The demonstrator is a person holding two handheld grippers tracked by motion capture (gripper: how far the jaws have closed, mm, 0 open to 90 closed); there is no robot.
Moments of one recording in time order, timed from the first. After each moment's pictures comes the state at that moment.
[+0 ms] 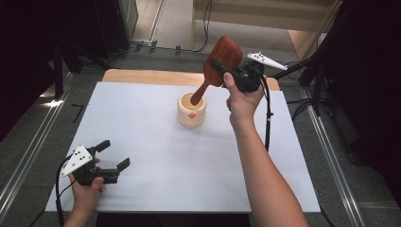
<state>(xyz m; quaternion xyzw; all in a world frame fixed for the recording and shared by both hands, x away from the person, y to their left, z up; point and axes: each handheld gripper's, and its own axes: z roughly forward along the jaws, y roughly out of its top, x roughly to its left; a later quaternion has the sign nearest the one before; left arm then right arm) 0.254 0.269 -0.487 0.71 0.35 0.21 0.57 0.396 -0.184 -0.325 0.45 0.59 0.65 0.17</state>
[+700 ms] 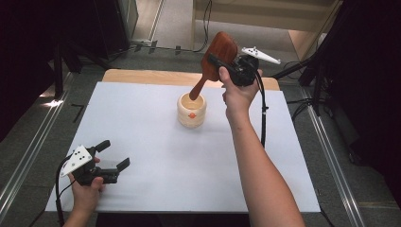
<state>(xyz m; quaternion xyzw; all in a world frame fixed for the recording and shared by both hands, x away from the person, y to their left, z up) 0.254 0.269 -0.488 0.71 0.35 0.20 0.58 0.418 -0.176 -0.327 0.46 0.59 0.64 0.18</state>
